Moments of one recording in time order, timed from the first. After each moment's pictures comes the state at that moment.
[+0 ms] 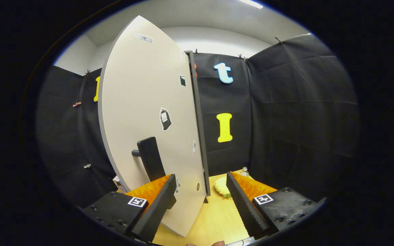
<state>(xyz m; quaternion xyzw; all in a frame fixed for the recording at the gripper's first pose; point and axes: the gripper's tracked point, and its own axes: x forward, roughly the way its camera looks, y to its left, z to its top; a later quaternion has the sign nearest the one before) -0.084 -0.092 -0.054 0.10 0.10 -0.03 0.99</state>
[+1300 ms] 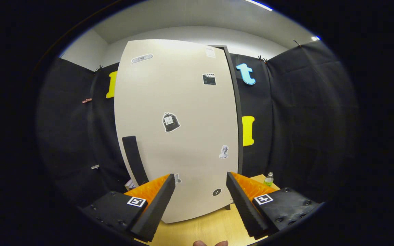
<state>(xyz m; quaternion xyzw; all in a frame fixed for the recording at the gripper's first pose) -0.031 -0.004 -0.052 0.08 0.09 0.01 0.99</state>
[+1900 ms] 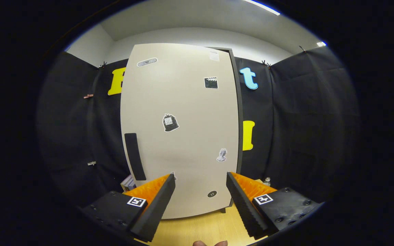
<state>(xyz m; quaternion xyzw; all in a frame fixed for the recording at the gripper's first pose) -0.026 0.002 -0.048 0.06 0.08 0.02 1.00</state>
